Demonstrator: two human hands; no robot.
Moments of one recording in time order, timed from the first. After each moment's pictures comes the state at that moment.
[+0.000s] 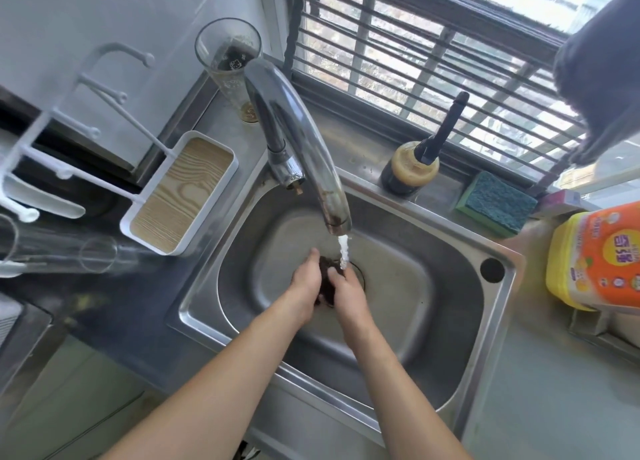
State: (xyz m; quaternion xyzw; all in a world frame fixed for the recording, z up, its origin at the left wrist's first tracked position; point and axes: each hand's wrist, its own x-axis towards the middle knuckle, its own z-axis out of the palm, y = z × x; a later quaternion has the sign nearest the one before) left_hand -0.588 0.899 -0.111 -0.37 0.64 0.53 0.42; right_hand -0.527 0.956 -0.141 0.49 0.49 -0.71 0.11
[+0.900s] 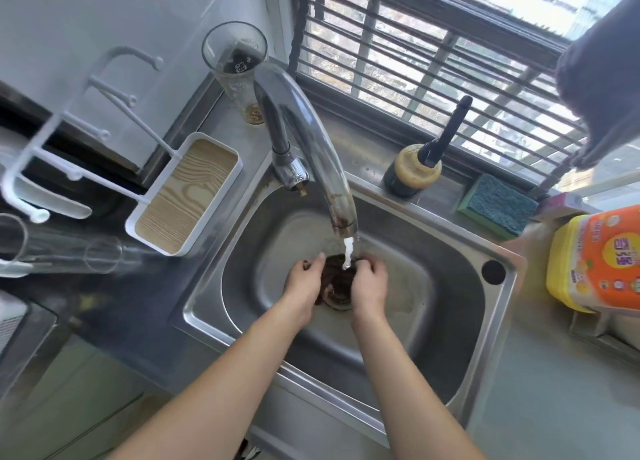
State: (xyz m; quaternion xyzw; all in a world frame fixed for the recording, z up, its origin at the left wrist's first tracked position) left_hand -0.582 0.890 -0.114 -0.29 0.70 0.53 0.39; right_hand -0.544 0.974 -0.131 0.59 0.54 -0.60 -0.01
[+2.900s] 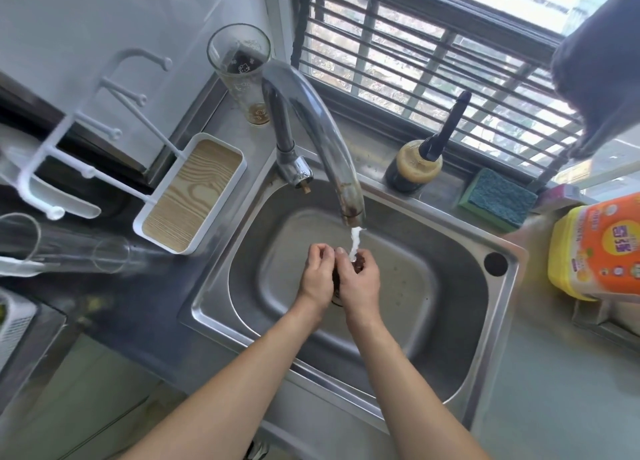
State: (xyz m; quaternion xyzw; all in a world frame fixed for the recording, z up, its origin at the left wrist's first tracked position) left_hand -0.570 0.893 -0.132 -0.15 0.68 0.65 0.29; right_hand -0.535 0.953 -0.127 0.49 0.62 -0.61 -0.03
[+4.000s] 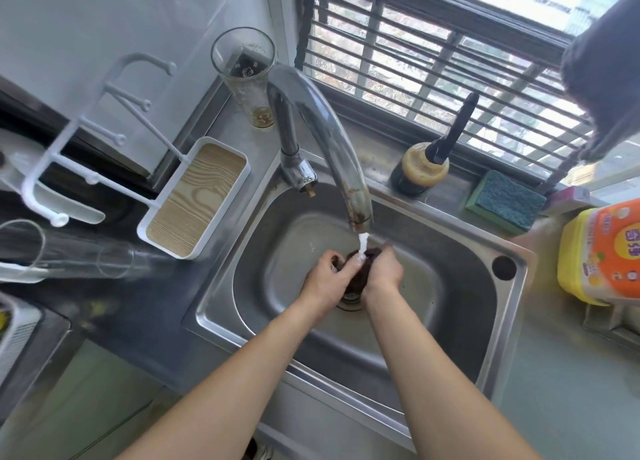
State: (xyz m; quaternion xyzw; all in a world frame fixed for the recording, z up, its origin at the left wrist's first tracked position) left_hand -0.582 0.890 -0.126 -0.08 0.76 0.52 0.39; right_hand -0.569 0.991 -0.133 0.69 0.35 -0.64 -0.03
